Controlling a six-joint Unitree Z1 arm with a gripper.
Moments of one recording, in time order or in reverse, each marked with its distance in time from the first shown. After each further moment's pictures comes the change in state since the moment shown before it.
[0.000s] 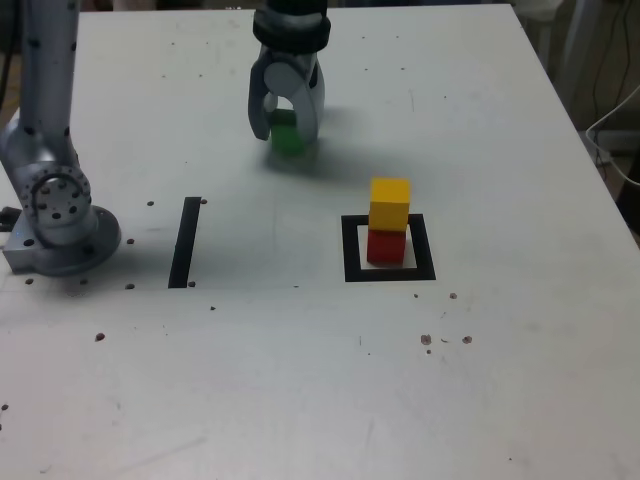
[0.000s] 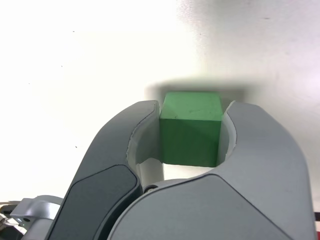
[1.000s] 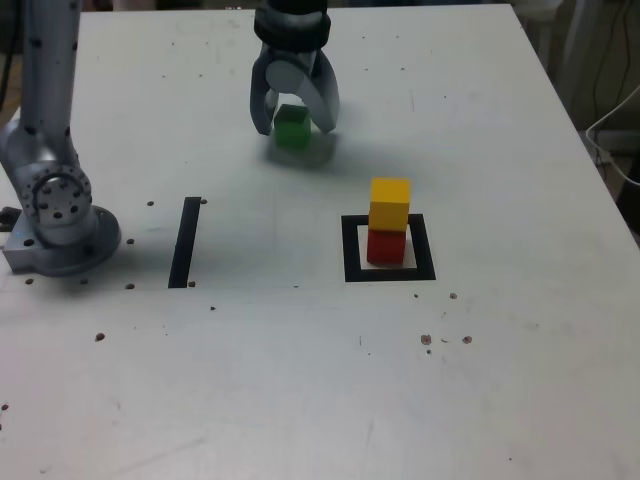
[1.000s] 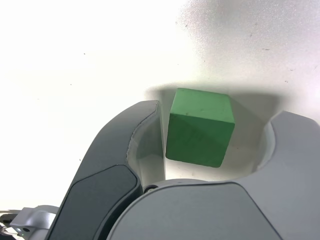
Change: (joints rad) arm 0.025 0.020 -0.005 -0.034 0.039 0.000
